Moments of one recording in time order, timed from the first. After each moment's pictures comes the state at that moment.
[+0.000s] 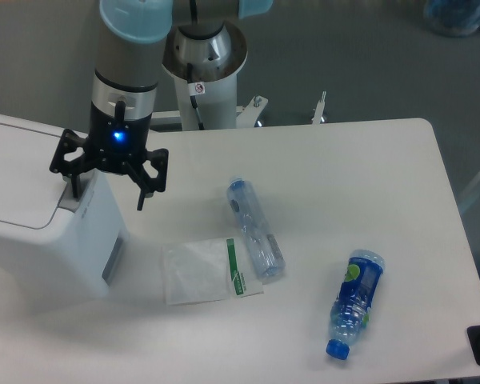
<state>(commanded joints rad) 2.20 -1.66 -1.63 -1.09 1.22 0.14</state>
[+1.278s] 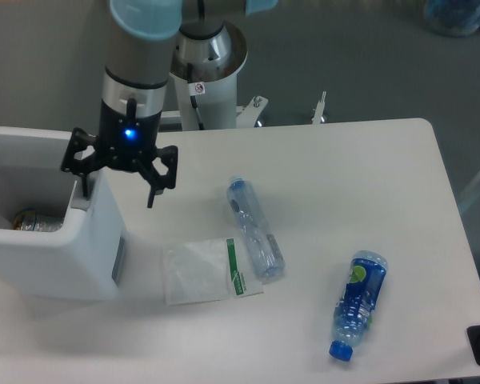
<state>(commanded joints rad) 2.28 -1.60 -1.62 -1.09 1.22 0.15</state>
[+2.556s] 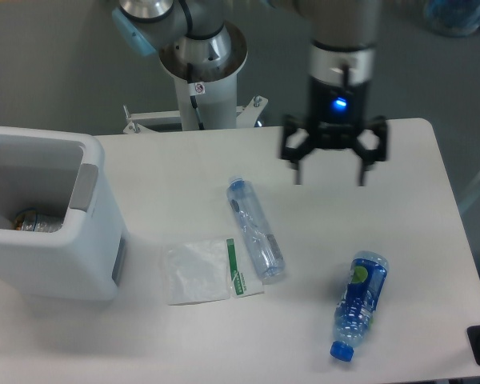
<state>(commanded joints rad) 2.83 -1.77 -1.60 -1.10 1.41 0.96</state>
